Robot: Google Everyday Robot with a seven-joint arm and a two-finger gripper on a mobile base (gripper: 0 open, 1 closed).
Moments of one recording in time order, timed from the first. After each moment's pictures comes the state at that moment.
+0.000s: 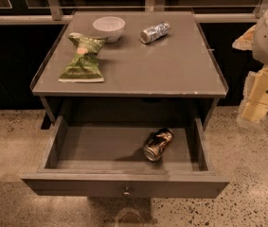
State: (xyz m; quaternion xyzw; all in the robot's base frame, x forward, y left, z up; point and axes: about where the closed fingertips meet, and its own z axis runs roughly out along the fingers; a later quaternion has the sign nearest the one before) arm 0.438 -0.217 0.976 -0.60 0.78 -0.03 0.16
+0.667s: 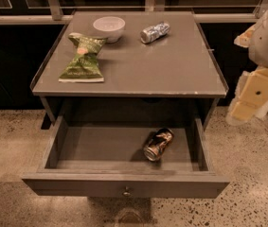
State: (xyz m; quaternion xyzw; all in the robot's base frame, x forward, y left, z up) arm 0.444 -0.211 0.977 -0.57 0.80 -0.05 0.19
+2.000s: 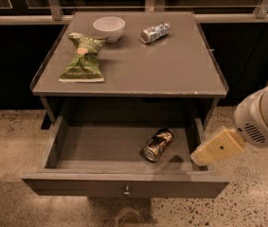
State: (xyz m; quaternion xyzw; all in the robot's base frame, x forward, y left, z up) arm 0.401 -0.204 0.880 -0.33 0.91 -0.01 0.26
